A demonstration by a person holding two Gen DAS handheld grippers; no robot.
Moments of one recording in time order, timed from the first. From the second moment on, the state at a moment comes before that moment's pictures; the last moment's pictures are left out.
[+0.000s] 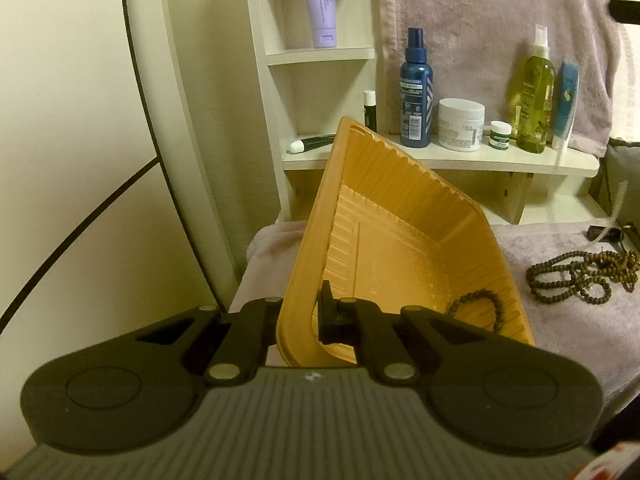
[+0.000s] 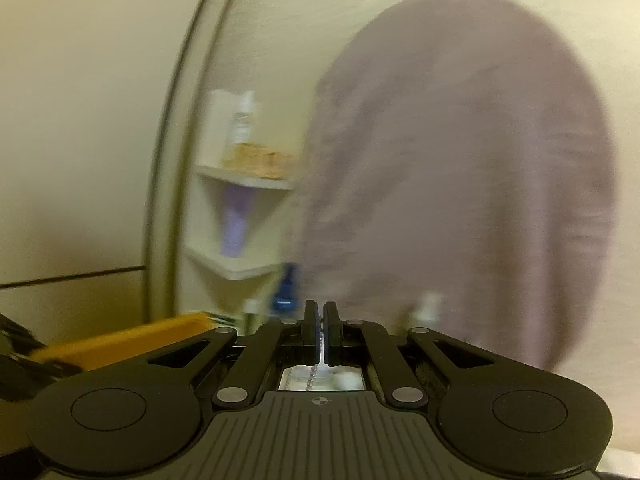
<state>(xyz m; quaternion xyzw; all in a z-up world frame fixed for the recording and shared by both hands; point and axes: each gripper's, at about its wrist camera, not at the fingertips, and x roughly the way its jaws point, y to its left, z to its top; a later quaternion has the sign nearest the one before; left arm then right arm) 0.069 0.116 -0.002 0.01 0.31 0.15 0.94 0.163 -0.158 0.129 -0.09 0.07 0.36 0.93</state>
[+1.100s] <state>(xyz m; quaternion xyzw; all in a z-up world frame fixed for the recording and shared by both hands) 0.068 0.120 -0.004 0.00 0.31 0.15 0.94 0.198 -0.066 0.021 0.00 0.29 0.48 0.83</state>
